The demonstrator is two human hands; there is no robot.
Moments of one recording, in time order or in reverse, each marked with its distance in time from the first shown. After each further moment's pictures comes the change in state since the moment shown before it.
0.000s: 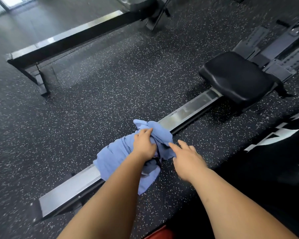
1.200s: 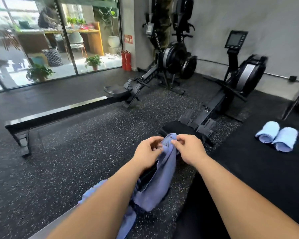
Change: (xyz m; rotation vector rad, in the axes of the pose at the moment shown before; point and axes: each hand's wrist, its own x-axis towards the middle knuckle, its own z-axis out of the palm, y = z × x) left_hand -0.220 0.166 -0.127 -0.590 0.105 0.660; right_hand -0.218 0.014 -0.174 0.368 0.806 -0.090
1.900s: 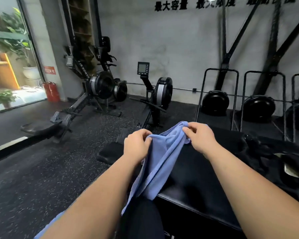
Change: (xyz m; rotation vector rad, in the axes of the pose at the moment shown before) left_hand 0.013 0.193 0.185 0.373 -0.010 0.417; right_hand -0.127 0.119 -0.273 0.056 0.529 0.215
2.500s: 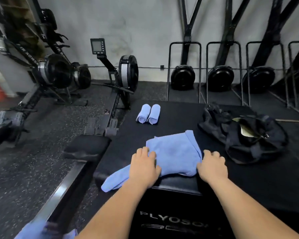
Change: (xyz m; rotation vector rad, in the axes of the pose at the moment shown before) left_hand -0.097 0.033 0.167 0.496 -0.396 0.322; right_hand -0.124 0.199 -0.031 -0.701 -0.049 0.663
